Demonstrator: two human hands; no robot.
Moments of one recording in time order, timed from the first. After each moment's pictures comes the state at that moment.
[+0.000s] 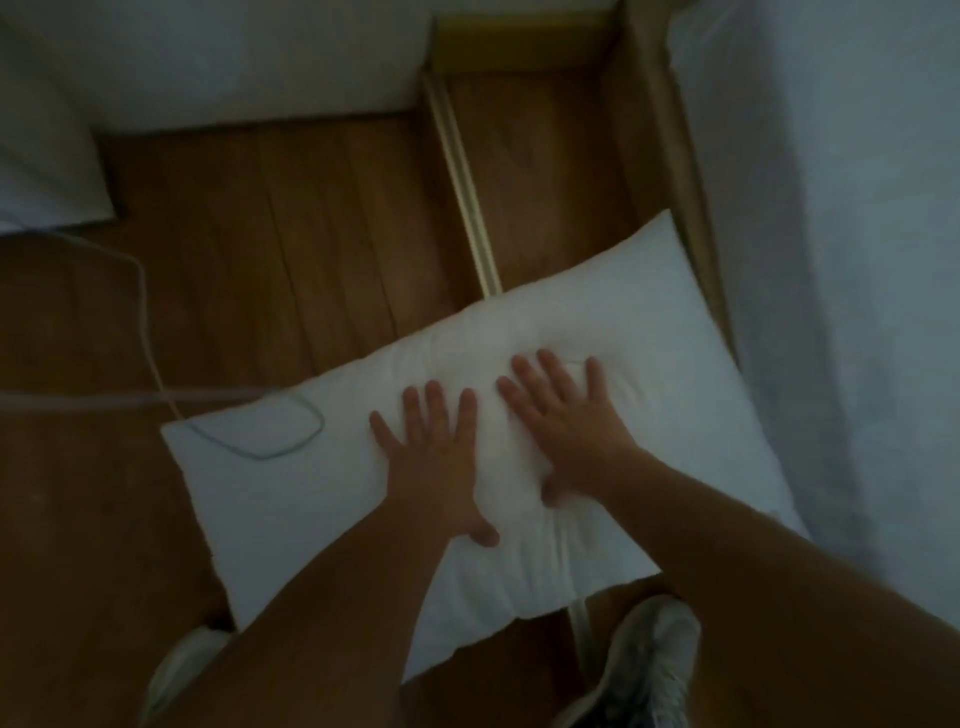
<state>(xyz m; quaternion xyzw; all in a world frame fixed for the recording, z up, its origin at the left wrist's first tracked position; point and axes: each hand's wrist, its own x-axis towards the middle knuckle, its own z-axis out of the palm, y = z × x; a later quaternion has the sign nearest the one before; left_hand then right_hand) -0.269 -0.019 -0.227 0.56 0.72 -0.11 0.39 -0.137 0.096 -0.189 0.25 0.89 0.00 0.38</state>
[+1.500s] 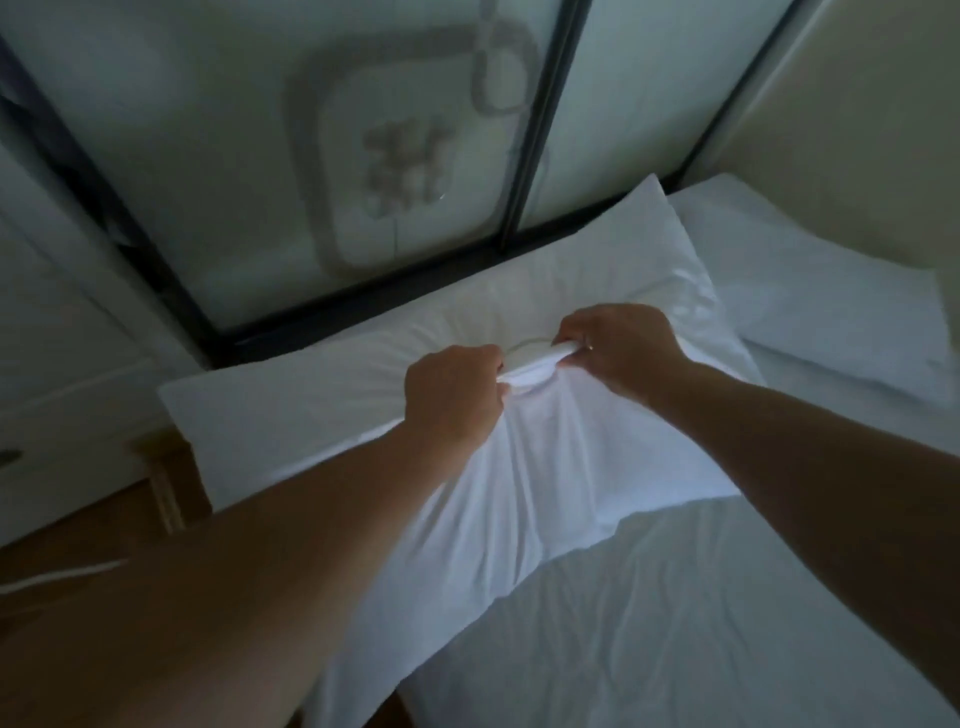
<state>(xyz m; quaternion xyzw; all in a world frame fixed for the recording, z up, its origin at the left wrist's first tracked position) 0.067 0.430 0.228 0.70 0.67 0.20 0.11 0.252 0.513 0.262 0.49 0.87 -0.01 -0.02</state>
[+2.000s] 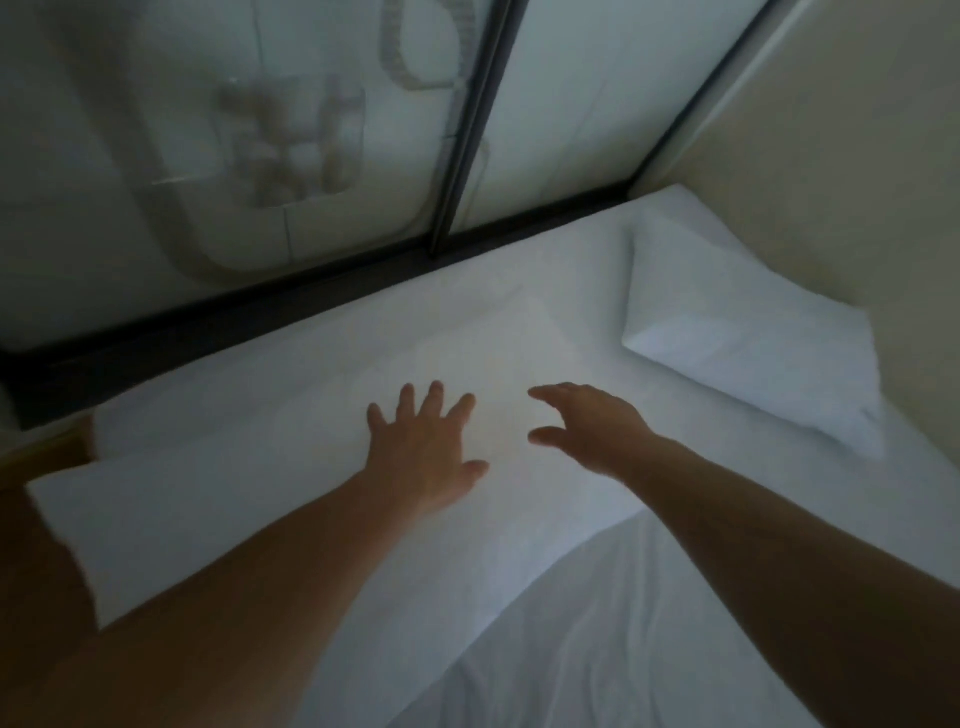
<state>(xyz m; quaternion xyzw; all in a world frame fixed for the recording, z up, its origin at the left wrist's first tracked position) 0.140 0.564 0.121 0.71 0.66 0.01 0.26 0.341 0.624 0.169 0.57 0.79 -0.15 0.15</state>
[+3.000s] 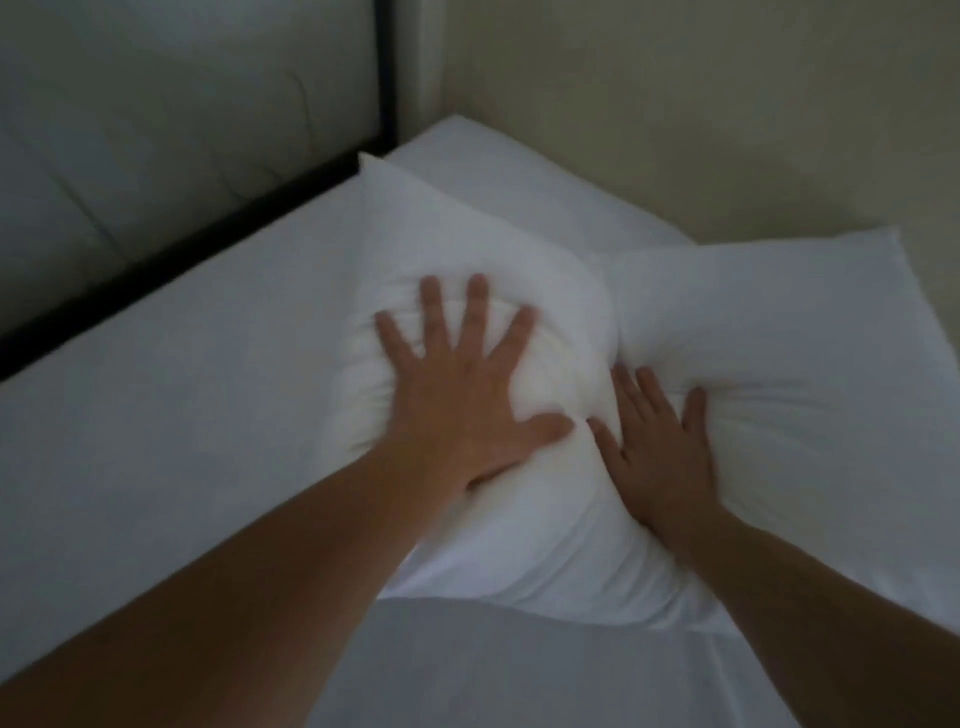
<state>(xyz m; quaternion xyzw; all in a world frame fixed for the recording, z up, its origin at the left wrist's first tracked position) 0.697 1.075 -0.057 0.81 0.58 0.07 0.02 0.915 1.017 -0.122 0.73 0.68 0.01 0.02</state>
